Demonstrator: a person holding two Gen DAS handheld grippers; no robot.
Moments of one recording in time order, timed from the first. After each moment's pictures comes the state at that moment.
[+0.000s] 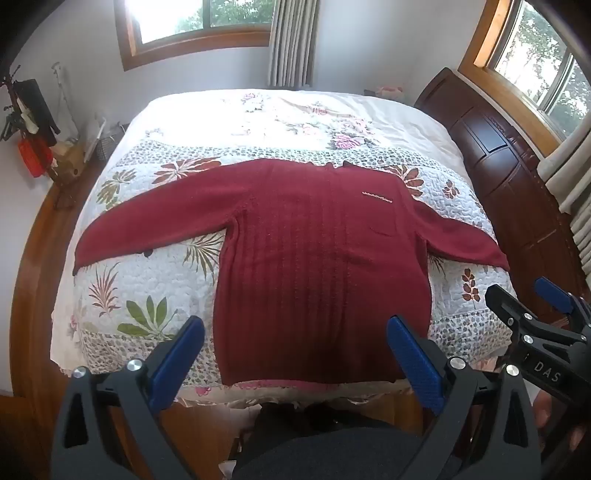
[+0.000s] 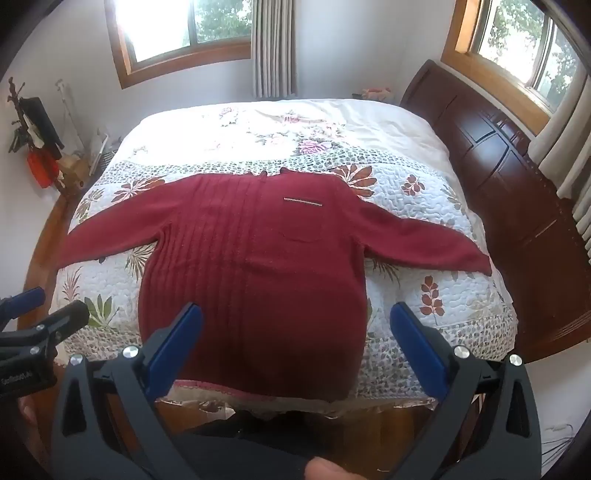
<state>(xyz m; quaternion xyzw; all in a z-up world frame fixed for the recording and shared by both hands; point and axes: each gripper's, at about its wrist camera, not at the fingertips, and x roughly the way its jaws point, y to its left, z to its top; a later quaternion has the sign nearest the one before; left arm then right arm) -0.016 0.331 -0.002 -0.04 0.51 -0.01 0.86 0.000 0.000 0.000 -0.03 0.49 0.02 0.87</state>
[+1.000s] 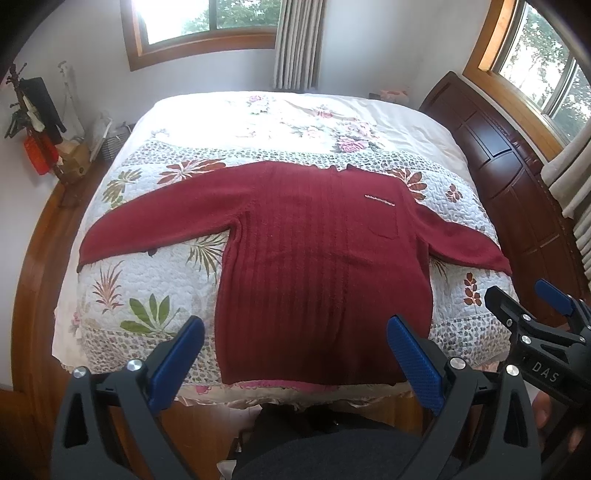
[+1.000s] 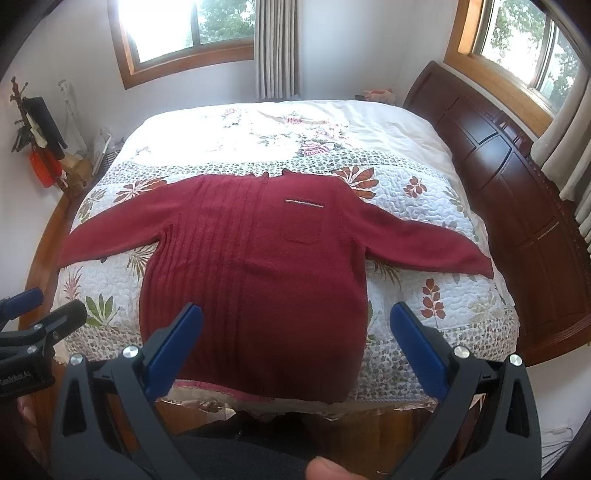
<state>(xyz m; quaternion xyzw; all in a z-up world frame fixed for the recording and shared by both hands) -0.018 0.326 0.003 -0.05 0.51 0.00 0.86 0.002 -0.002 0.001 -0.03 0.49 0.03 0.87</state>
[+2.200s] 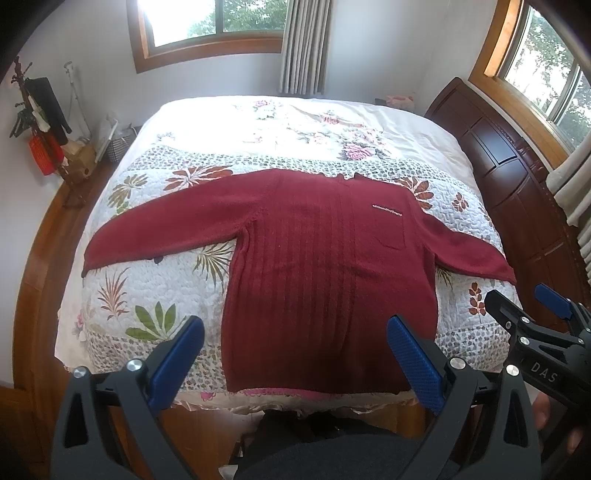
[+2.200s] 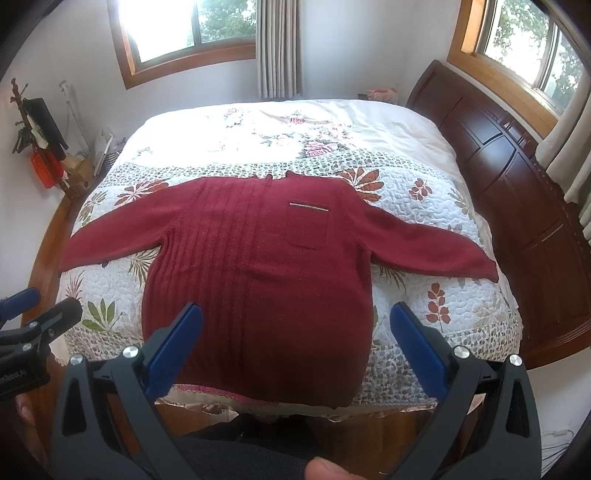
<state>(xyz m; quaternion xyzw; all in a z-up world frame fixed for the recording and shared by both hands) -0.009 0.335 0.007 -0.05 0.50 0.01 0.86 0.014 0.005 -0.001 -0.03 0.49 0.03 0.87</state>
